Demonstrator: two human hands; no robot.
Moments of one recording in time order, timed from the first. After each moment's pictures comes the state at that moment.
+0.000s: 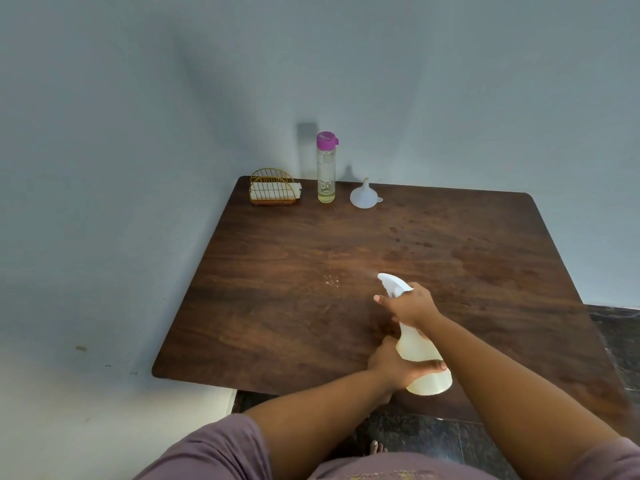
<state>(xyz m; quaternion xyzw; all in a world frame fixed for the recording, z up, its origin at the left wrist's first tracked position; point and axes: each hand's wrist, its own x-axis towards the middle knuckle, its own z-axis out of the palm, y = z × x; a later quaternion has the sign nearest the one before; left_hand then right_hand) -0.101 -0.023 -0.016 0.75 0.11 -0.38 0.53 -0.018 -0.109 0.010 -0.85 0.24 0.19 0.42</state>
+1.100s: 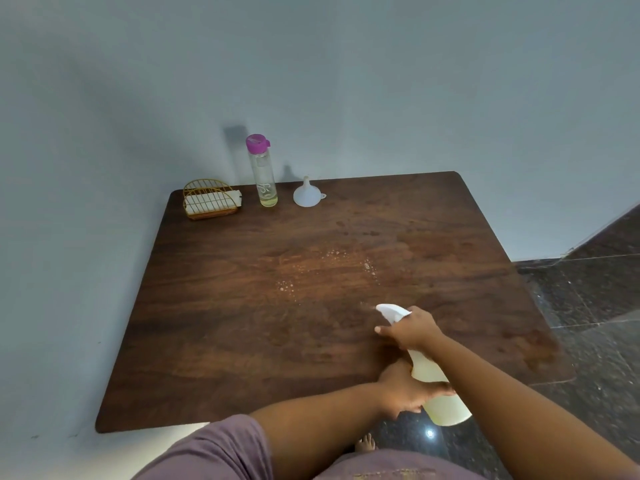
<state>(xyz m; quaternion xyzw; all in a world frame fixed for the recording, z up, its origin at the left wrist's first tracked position) -0.136 -0.080 -0.019 0.69 0.01 -0.53 0.49 -0.080 -0.174 -0.002 -0.85 0.32 0.24 0.34</state>
